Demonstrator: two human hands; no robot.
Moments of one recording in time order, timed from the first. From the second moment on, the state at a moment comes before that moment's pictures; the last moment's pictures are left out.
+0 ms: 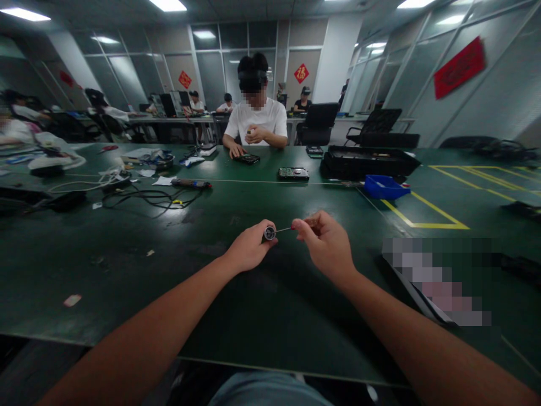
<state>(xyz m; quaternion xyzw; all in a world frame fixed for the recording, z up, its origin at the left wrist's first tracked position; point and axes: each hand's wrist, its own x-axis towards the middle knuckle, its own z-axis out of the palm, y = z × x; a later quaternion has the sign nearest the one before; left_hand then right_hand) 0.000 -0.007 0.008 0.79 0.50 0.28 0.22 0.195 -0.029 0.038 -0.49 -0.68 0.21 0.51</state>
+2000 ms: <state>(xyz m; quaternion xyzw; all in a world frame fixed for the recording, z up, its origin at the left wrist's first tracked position) 0.000 -0.006 0.008 0.80 0.49 0.27 0.20 0.199 -0.011 0.028 -0.45 -0.54 0.39 0.59</state>
